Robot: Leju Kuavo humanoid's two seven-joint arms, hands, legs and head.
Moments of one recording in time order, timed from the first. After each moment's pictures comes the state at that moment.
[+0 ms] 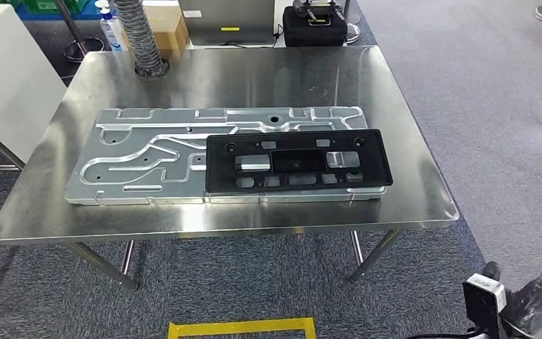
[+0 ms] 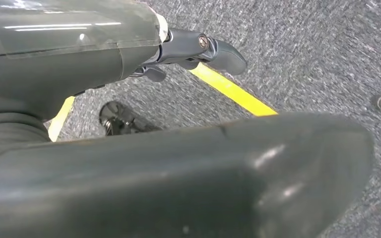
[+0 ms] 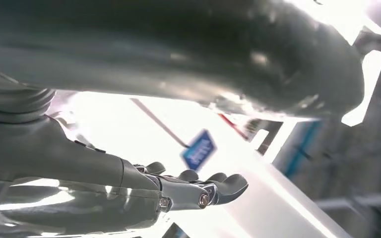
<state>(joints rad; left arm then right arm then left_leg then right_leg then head) -0.09 -0.01 1.38 -0.23 -0.73 -0.06 -0.38 0.11 0.08 -0.58 -1.57 0.55 -0.65 -0.65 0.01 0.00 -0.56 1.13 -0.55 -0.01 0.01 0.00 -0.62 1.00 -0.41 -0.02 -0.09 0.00</state>
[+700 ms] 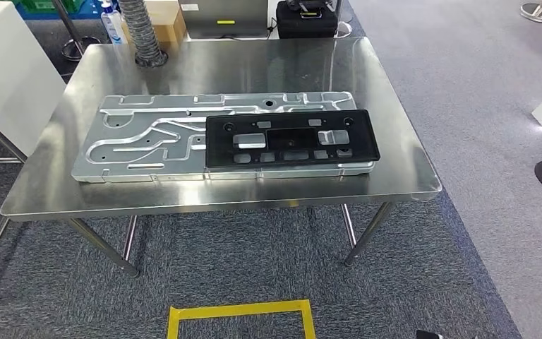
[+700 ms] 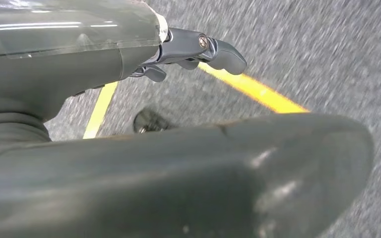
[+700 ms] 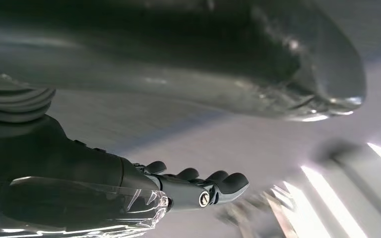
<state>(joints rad) -0.08 -0.02 1.38 -0.23 -0.76 -0.06 -0.34 0.02 0.25 -0.99 -0.77 0.73 -0.64 -0.59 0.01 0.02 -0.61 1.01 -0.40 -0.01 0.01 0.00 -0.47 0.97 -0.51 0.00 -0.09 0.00</state>
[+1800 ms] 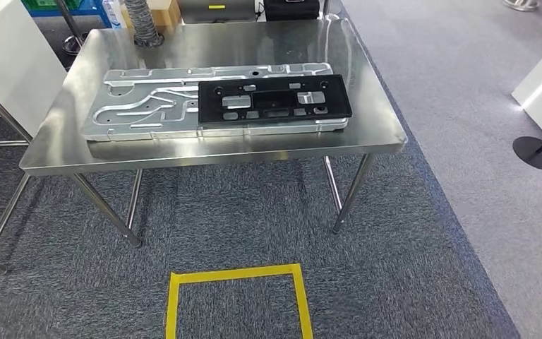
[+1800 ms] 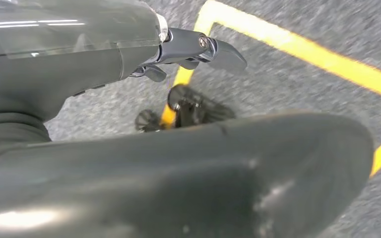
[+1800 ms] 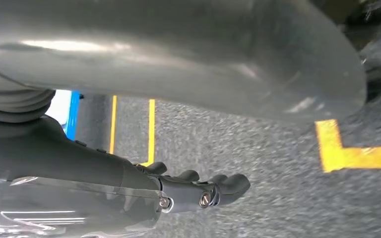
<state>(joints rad) -0.05 -0.03 1.37 -0.22 -0.81 -0.21 -0.24 -0.02 0.22 -1.00 -0.27 0.96 -0.10 0.19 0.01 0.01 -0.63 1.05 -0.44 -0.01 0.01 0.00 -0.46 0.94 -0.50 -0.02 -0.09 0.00</state>
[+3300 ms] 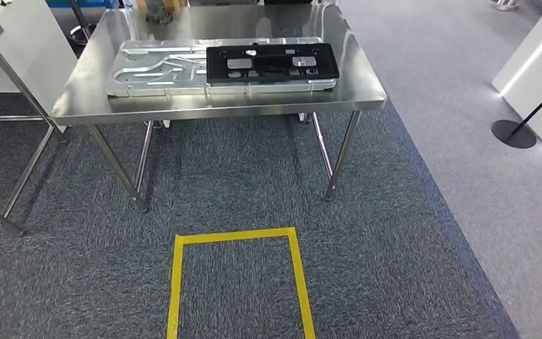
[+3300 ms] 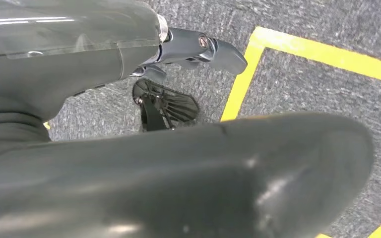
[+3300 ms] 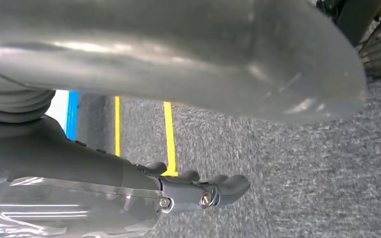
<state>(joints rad) -0.08 0.00 1.32 -0.22 -0.87 -0.26 -0.23 -0.04 0.09 -1.05 -0.20 0.90 -0.03 0.15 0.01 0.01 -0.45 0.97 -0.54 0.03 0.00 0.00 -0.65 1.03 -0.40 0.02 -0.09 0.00</state>
